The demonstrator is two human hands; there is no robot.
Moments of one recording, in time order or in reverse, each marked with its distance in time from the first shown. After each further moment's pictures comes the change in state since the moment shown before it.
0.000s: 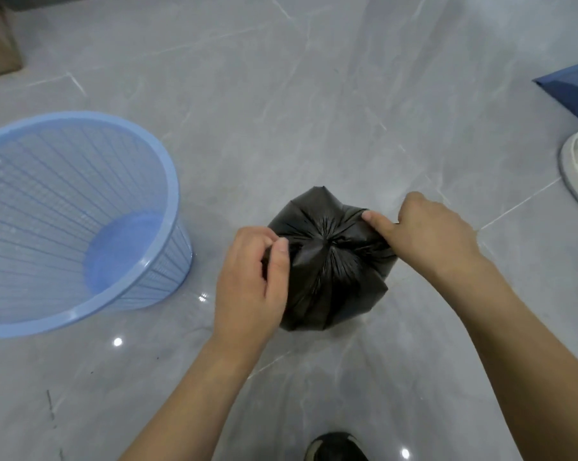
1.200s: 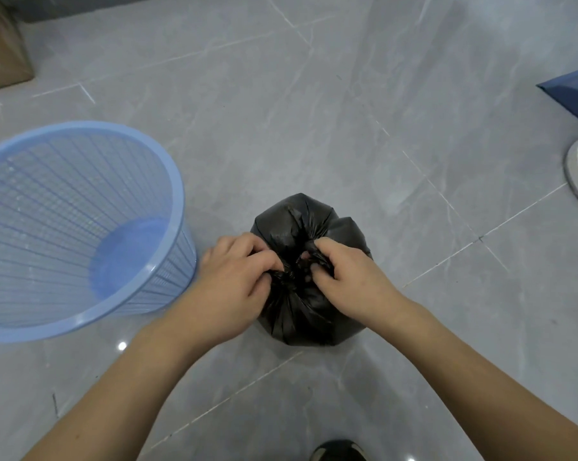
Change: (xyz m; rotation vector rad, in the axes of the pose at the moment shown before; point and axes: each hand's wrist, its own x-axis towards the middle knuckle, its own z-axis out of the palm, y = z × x) left_hand 0.026 -0.015 -0.042 0.457 -0.630 0.010; right_hand -0.035 -0.040 0.059 0.514 -0.188 -0.523
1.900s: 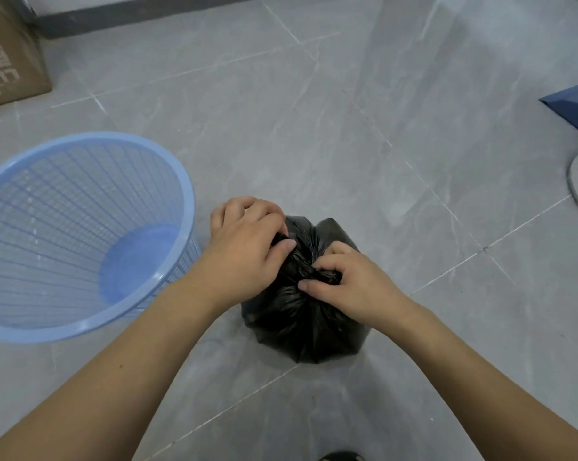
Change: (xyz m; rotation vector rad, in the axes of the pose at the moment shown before) left_hand 0.039 -0.001 -0.014 0.115 0.213 0.056; right_hand 0.004 0.003 -0.003 0.081 -0.035 -0.010
